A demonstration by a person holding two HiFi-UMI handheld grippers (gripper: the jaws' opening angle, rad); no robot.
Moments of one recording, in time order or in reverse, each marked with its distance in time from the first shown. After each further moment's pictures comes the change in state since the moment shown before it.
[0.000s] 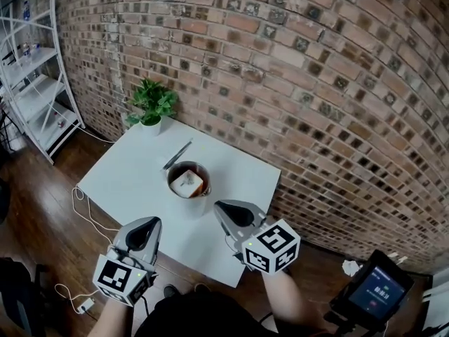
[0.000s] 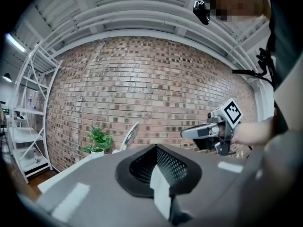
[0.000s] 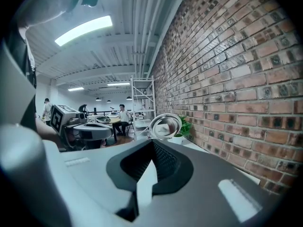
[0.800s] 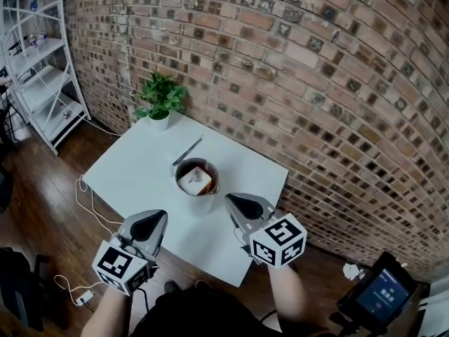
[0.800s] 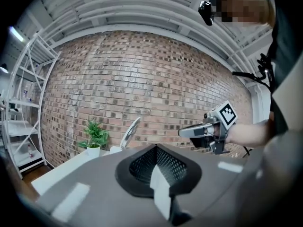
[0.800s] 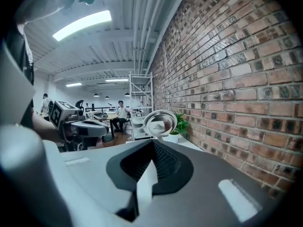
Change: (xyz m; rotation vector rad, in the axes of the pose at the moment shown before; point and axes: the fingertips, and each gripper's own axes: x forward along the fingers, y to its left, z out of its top) left arm 0.012 0.011 -0.011 -0.030 0.035 -0.063; right arm 0.011 -0.021 -0.005 -0.020 0.043 -0.029
